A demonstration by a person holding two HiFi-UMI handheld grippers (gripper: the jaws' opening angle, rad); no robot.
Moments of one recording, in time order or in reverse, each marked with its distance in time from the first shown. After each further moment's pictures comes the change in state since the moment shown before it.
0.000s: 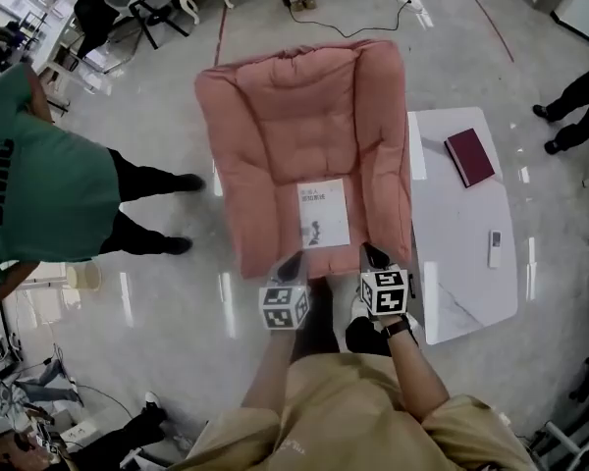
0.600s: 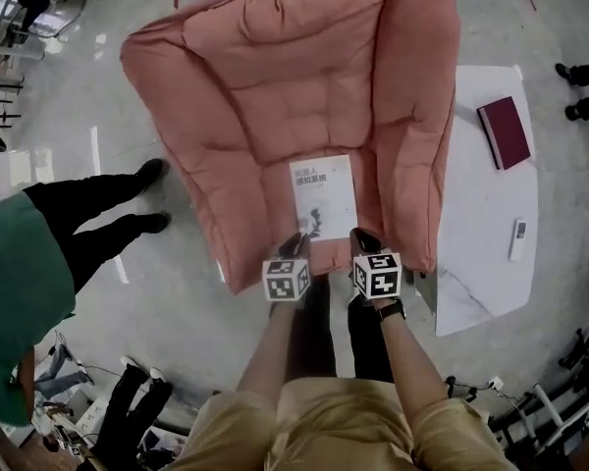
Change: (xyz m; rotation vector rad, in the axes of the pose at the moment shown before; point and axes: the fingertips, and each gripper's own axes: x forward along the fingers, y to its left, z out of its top) left arm 0.219 0.120 -0.138 -0.125 0.345 -0.033; right arm 0.228 -0.047 -0.096 0.137 0.245 0.031
